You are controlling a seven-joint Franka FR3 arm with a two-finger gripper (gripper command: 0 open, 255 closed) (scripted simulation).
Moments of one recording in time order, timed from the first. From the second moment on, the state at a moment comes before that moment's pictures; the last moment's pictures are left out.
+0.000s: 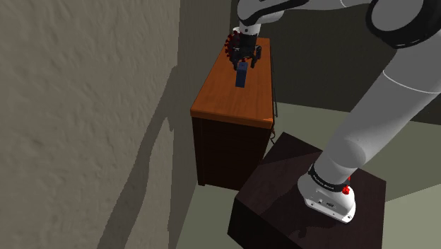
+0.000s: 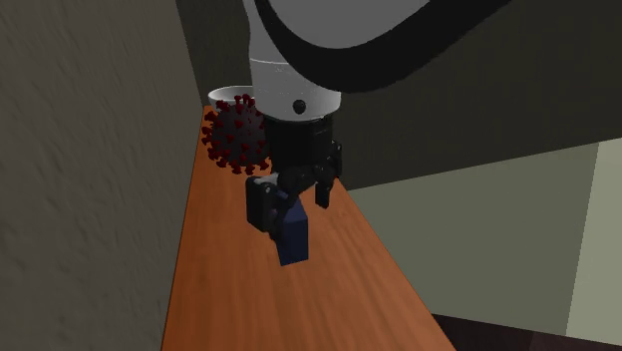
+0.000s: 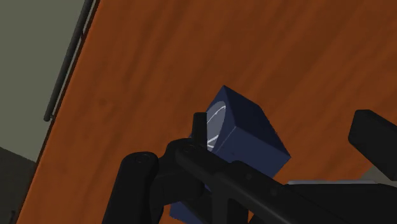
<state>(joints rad) -0.20 -0.04 -0.12 -1.97 0.01 1.92 0.22</state>
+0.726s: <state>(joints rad) -0.21 0.05 -0.13 -1.98 0.01 2.03 0.23</state>
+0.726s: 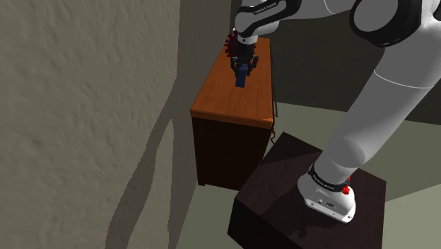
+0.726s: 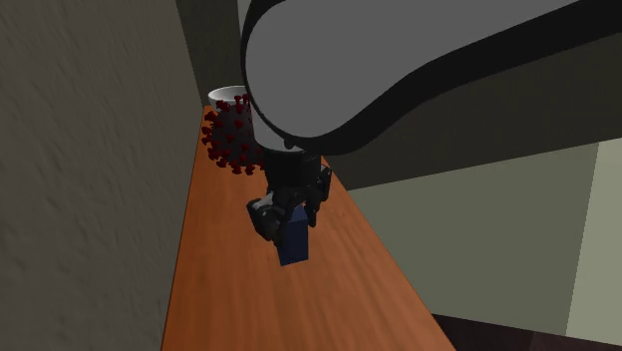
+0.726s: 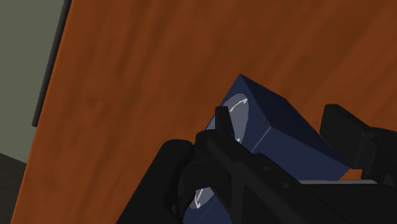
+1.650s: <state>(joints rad) -0.21 0.03 -0.13 -1.95 0.01 1.98 0.23</state>
